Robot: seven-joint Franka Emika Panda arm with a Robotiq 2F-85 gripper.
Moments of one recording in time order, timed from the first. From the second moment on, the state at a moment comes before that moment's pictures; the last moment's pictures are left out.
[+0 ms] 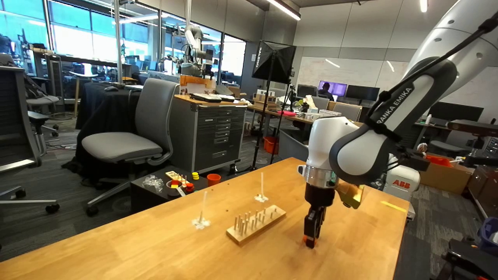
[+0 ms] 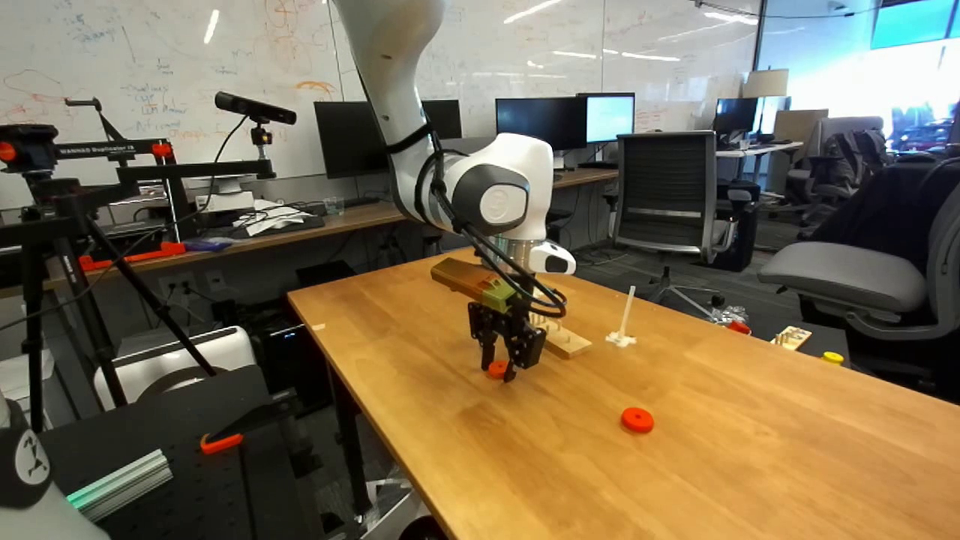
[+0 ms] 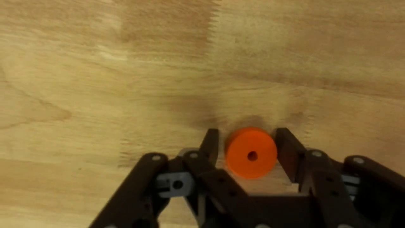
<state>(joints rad) 0.09 0.59 0.07 -2.17 0.02 2.64 -0.07</state>
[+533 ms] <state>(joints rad) 0.09 0.57 0.08 -2.18 0.02 2.66 -0.07</state>
